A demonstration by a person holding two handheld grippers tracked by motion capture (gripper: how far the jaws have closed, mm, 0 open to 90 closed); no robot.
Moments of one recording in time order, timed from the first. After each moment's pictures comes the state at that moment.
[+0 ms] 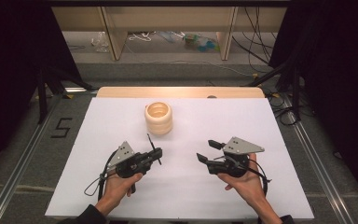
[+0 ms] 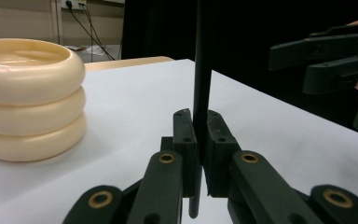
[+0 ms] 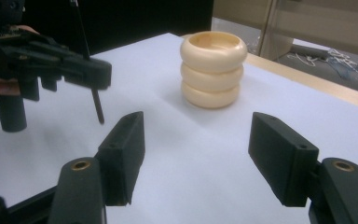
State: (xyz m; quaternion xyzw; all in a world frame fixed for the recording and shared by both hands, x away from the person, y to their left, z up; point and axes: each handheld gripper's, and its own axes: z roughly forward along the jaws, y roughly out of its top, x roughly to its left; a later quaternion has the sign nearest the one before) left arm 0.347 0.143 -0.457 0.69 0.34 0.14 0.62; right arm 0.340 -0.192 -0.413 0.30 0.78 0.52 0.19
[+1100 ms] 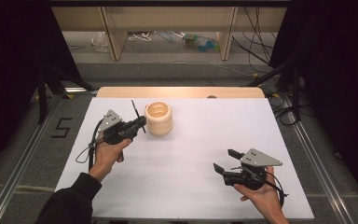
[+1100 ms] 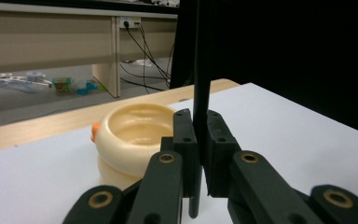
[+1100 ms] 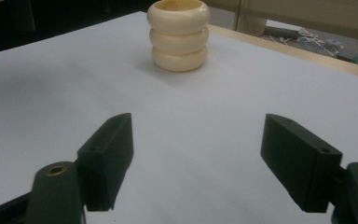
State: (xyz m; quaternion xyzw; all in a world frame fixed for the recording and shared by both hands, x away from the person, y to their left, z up) left arm 0.419 0.177 -0.407 0.67 0.38 0.23 0.60; right arm 0.320 -0.231 -0.433 0.34 0.77 0.50 0.21
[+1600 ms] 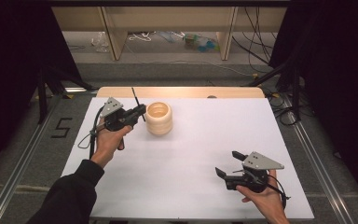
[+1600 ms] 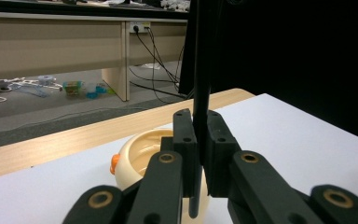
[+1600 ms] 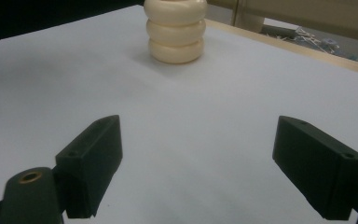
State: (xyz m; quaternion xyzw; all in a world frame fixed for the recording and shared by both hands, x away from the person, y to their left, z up) left arm 0.448 0.174 -0.392 0.67 0.38 0.25 0.58; right arm 0.314 -0.238 -0.439 0.34 0.78 0.49 0.22
